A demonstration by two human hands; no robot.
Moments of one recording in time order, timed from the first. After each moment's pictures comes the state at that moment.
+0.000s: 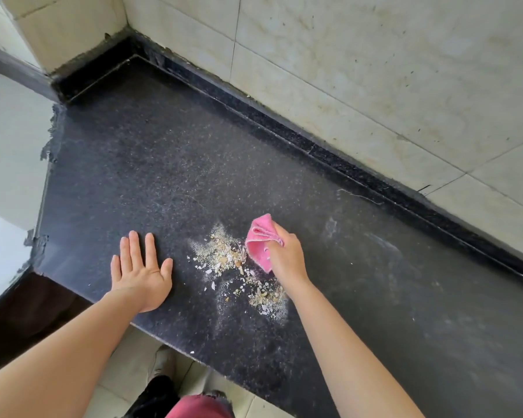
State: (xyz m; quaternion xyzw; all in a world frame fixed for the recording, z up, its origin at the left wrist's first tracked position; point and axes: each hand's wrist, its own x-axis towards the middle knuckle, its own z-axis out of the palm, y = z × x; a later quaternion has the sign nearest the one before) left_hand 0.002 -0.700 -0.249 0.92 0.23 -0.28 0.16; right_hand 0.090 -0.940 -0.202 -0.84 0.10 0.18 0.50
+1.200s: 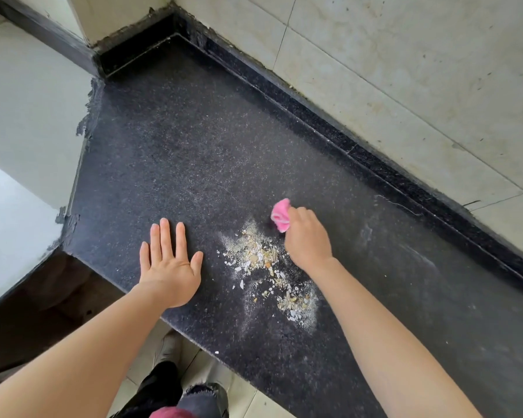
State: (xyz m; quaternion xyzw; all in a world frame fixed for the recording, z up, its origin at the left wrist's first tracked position) left_hand -0.002 -0.700 -0.255 0.92 0.21 -0.26 0.20; right_hand 0.136 -0.923 -0.228 -0.98 -0.21 0.07 0.05
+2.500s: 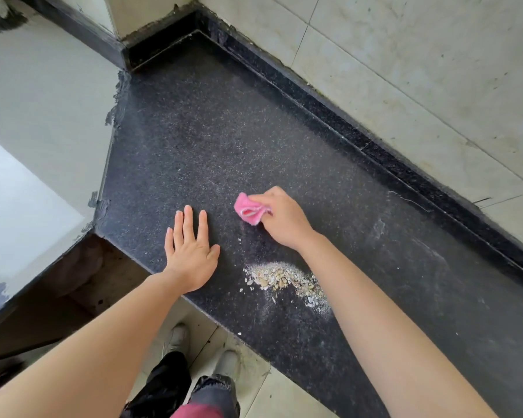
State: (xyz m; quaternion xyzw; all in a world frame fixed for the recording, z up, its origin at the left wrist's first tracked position) left_hand -0.008 -0.689 -0.258 0.93 0.18 -0.20 0.26; right_hand 0.119 -0.845 -0.200 -0.91 -0.24 0.22 0.25
